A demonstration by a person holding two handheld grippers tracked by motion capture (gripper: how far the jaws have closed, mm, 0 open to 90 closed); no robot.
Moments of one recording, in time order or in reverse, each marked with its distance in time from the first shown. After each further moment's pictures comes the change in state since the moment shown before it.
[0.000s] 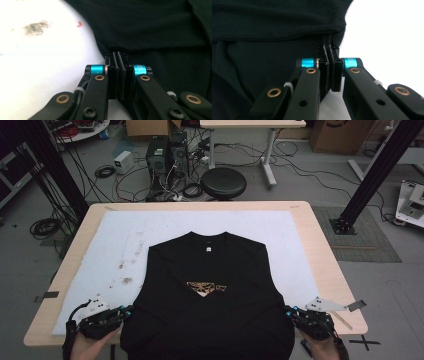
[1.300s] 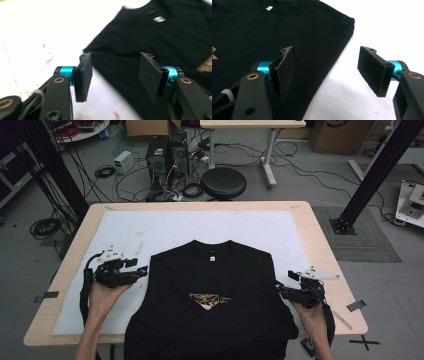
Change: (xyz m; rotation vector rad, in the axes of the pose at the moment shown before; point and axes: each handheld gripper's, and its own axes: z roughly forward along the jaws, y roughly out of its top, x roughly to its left) left arm 0.061 0.122 0.073 0.014 0.067 -0.009; right arm -0.031 0.068 0.043 -0.116 -0.061 0.006
